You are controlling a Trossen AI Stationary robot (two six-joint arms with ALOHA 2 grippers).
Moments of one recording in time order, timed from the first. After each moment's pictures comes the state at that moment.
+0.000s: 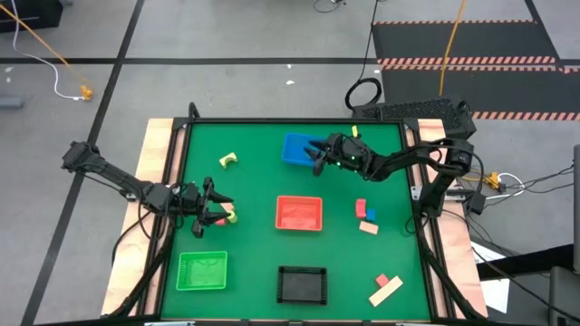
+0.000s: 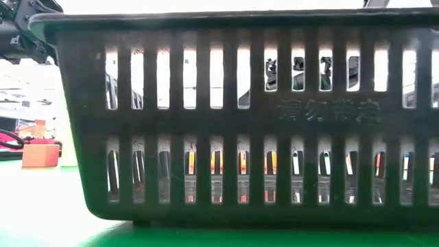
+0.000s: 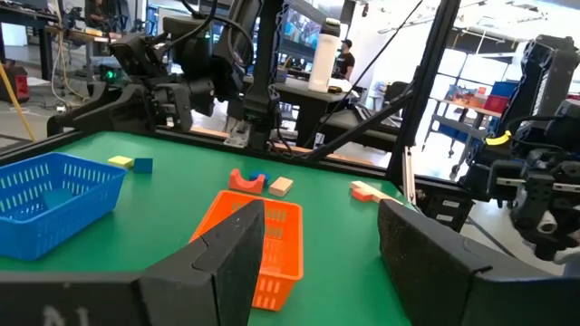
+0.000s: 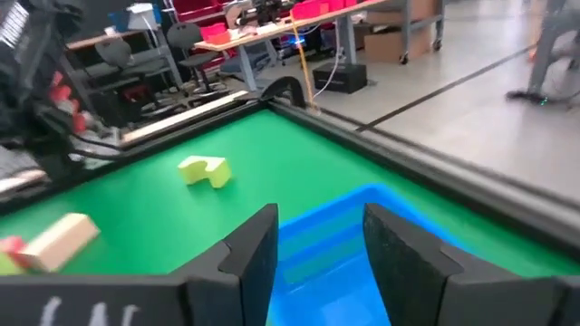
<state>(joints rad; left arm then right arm) -0.44 0.49 0.01 0.54 -0.37 -0.19 -0.38 1.71 0.57 0.97 0.09 0.26</state>
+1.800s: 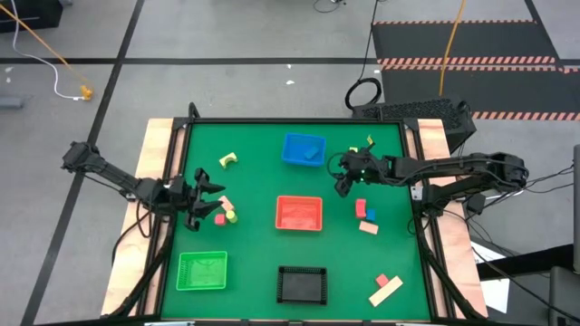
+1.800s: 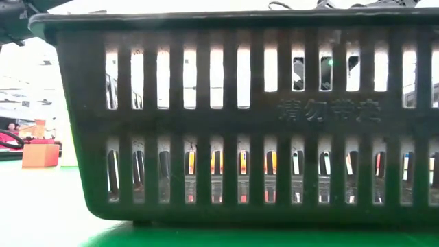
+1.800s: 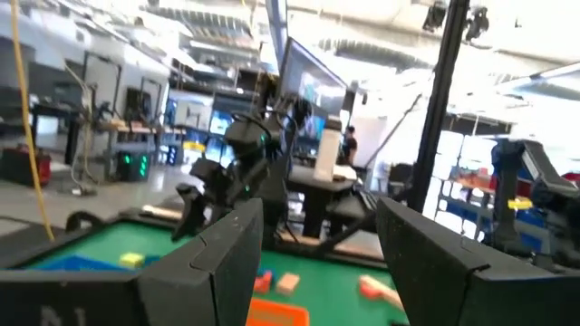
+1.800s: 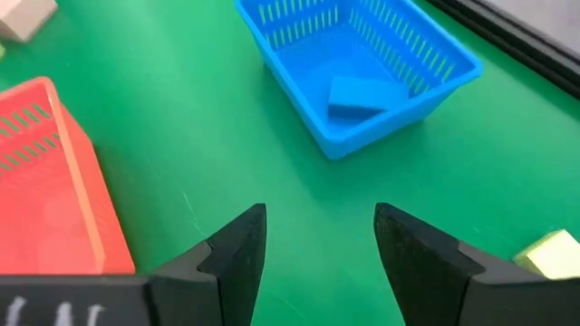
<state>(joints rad) -0.44 0.49 0.01 0.83 -0.42 -0.04 -0.21 1.22 0.57 -0.10 0.24 0.33</state>
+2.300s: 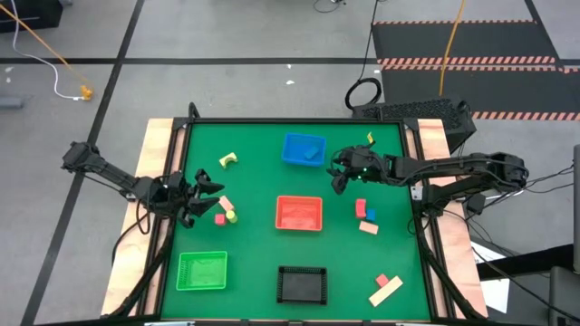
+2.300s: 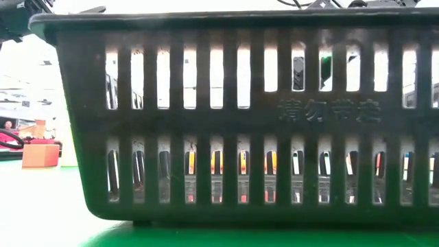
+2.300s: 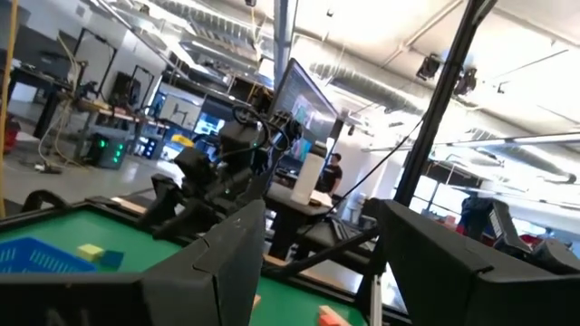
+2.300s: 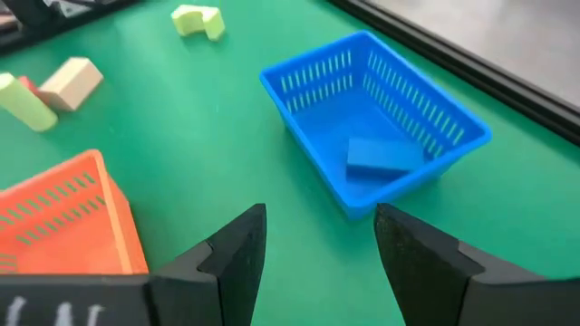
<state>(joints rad) -0.44 0.49 0.01 0.89 -0.42 -0.22 -0.21 1.22 0.57 0.04 0.24 0.33</state>
